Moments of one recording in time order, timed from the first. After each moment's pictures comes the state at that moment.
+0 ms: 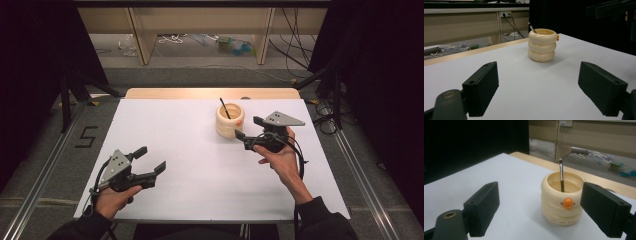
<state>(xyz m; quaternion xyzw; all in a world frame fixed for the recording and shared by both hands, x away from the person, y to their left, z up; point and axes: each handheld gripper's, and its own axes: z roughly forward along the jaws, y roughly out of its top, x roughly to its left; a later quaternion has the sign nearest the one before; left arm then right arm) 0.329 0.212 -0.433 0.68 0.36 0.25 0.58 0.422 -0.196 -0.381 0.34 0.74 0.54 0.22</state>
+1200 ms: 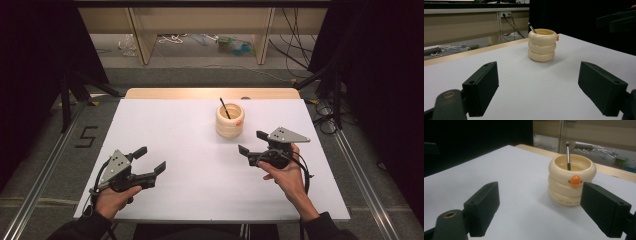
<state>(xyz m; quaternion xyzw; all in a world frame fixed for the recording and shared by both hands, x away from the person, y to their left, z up) 0.329 0.212 -0.432 0.68 0.36 0.25 0.58 0.391 -0.207 -0.403 0.34 0.74 0.53 0.21</state>
